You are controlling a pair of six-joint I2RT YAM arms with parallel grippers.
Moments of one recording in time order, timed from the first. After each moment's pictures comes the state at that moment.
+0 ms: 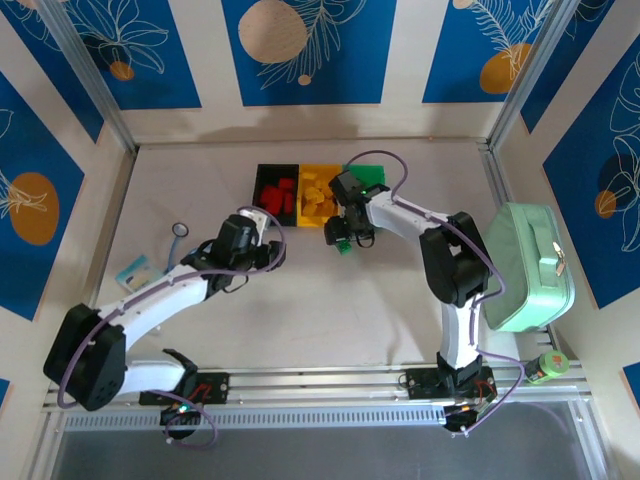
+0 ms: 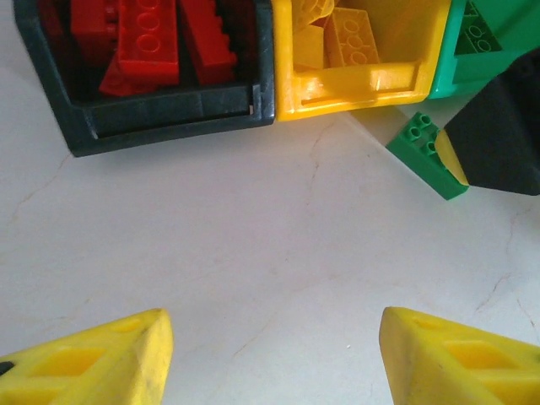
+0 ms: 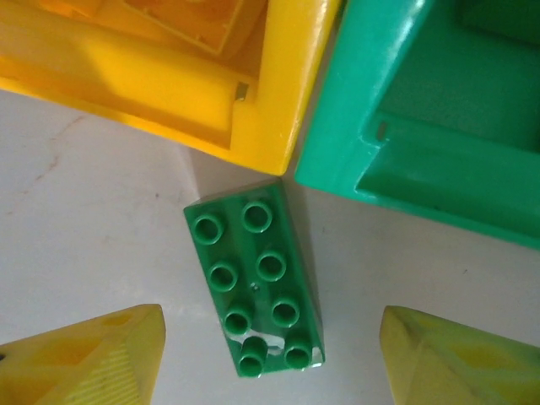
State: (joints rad) left arm -0.57 1.25 0.72 -0.18 -0.03 -0.32; right arm 0.55 1.98 1.46 -0.75 0.01 0.31
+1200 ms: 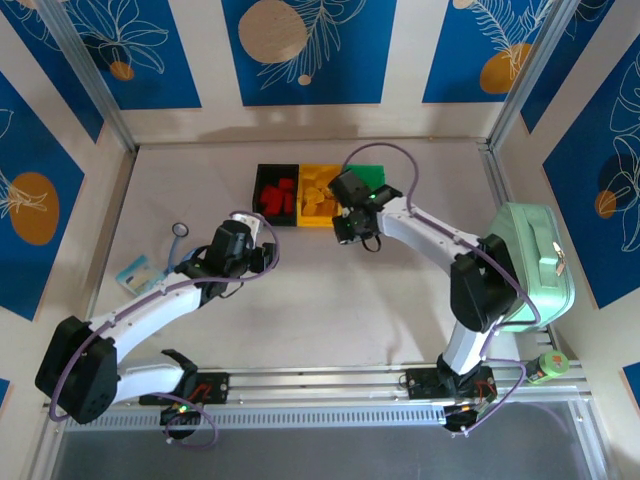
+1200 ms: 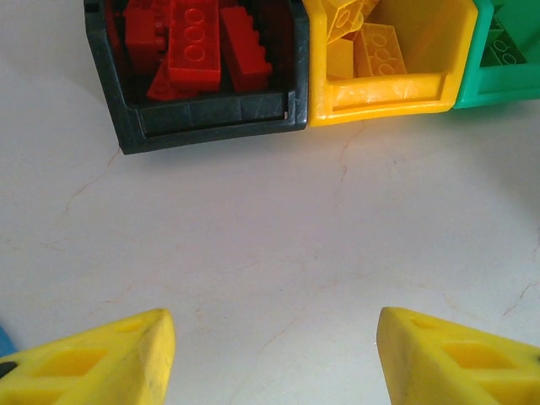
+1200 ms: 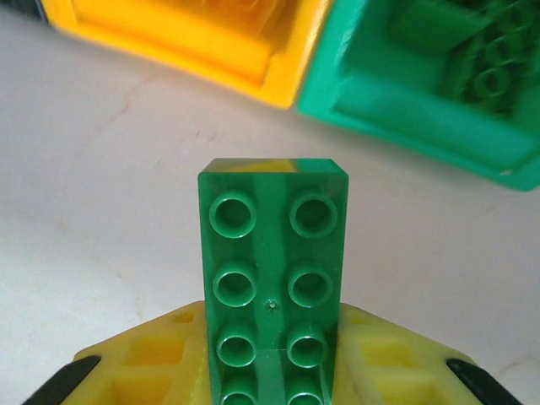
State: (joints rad) left arm -0.57 1.19 0.68 -0.17 -0.09 -0.32; right arm 0.60 1.73 1.40 -0.85 0.13 0.31
